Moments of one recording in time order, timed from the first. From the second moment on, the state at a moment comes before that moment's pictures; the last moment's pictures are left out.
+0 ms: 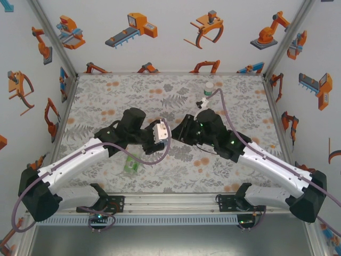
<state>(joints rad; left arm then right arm) -0.83 1.19 0.96 -0.42 0.39 0.60 0.88 1.12 0.98 -0.34 -0.05 1.07</state>
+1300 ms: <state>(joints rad) -0.84 1.18 0.99 -0.47 0.57 0.60 0.85 1.03 1.21 -0.57 -0.49 -0.31</state>
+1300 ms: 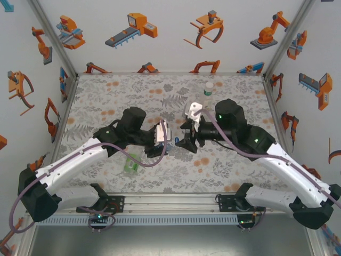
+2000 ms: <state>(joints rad) -0.84 1.17 1.00 -0.50 0.60 0.59 0.90 1.04 1.11 -0.49 -0.51 -0.56</state>
